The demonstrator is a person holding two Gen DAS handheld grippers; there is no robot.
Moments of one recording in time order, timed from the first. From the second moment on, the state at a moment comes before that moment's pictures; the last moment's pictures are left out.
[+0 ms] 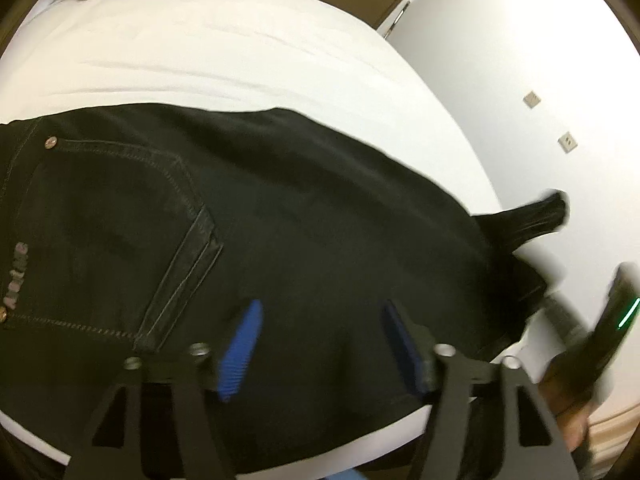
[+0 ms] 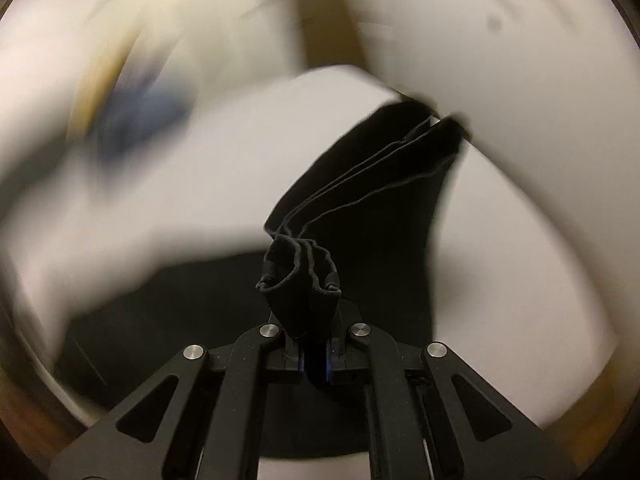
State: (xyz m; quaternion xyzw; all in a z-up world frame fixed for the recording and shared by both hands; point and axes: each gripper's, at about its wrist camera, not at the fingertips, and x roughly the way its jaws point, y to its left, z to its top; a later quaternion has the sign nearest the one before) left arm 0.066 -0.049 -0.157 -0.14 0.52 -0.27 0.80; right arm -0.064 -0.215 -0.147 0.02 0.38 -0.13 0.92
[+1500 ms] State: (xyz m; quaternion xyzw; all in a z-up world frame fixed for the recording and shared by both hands) left arm 0.148 -0.026 -0.172 -0.05 0.61 -0.33 0.72; right arm -0.091 0.034 -0.203 -0.34 0.37 0.03 0.86
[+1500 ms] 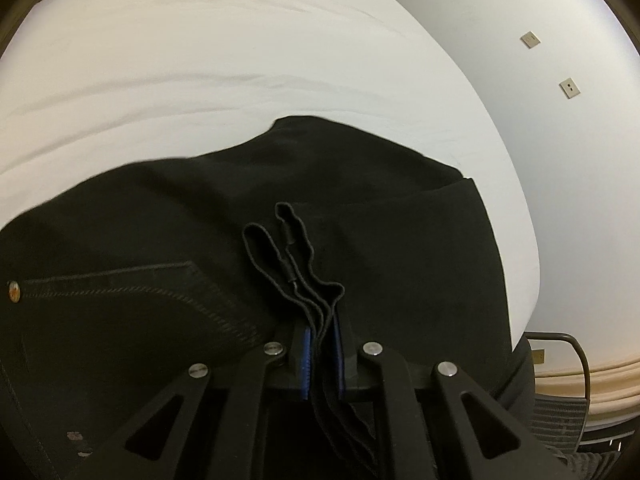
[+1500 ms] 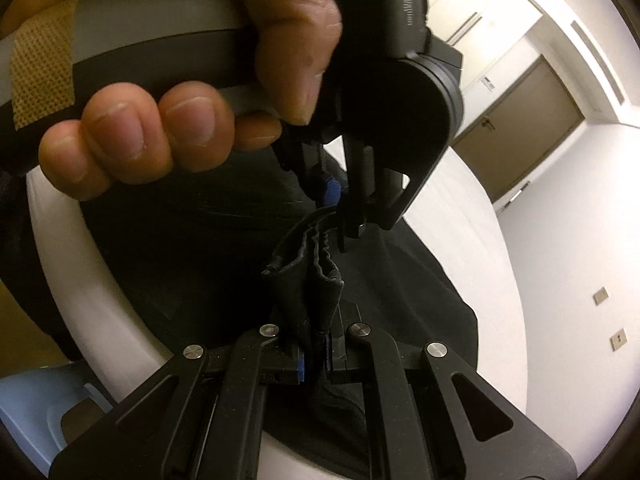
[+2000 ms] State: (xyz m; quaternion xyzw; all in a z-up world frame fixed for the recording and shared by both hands) left arm 0.132 -0.022 -0.127 0.02 0.52 -0.24 0.82; right arm -0.041 -0.100 -0.173 -0.07 0.44 0.12 0.89
